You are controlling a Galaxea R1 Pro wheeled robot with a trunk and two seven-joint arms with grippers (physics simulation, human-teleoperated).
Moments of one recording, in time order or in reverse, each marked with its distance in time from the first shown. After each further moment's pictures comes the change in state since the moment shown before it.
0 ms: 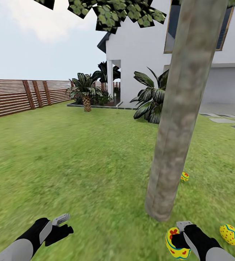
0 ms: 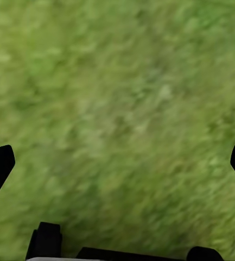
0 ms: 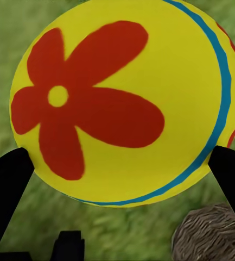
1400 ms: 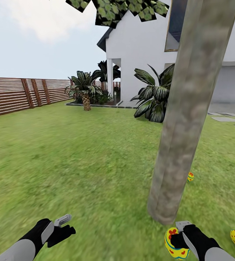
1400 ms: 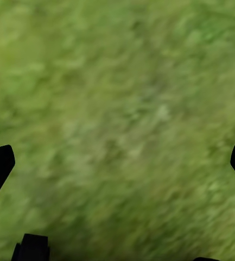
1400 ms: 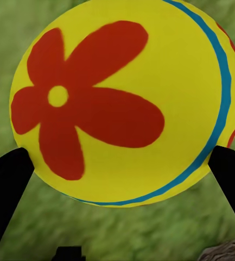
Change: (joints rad) left arm 0.000 -0.019 0.033 0.011 -0.001 -0.001 0.006; right arm 0.000 0.007 0.000 0.000 0.000 -0.001 0.000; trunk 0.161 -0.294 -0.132
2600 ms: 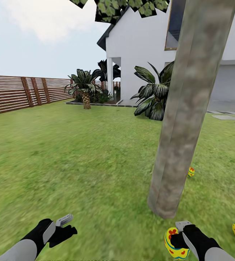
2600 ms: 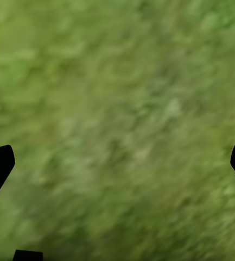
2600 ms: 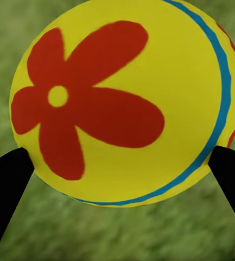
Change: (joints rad) left arm 0.000 -0.012 0.000 0.002 -0.002 0.000 0.000; right arm 0.000 0.001 0.000 0.000 0.000 -0.001 -0.001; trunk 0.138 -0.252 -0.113
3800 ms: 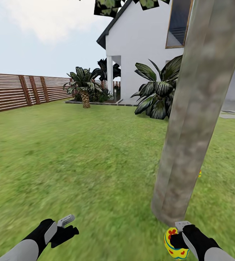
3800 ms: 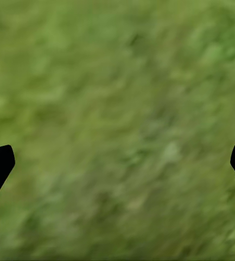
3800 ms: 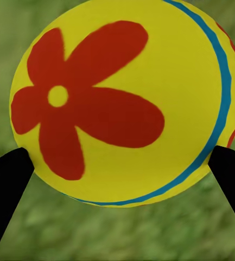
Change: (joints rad) left arm 0.000 -0.012 0.000 0.003 0.000 0.000 0.000; right arm 0.000 0.003 0.000 0.001 0.000 0.000 0.000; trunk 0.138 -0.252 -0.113
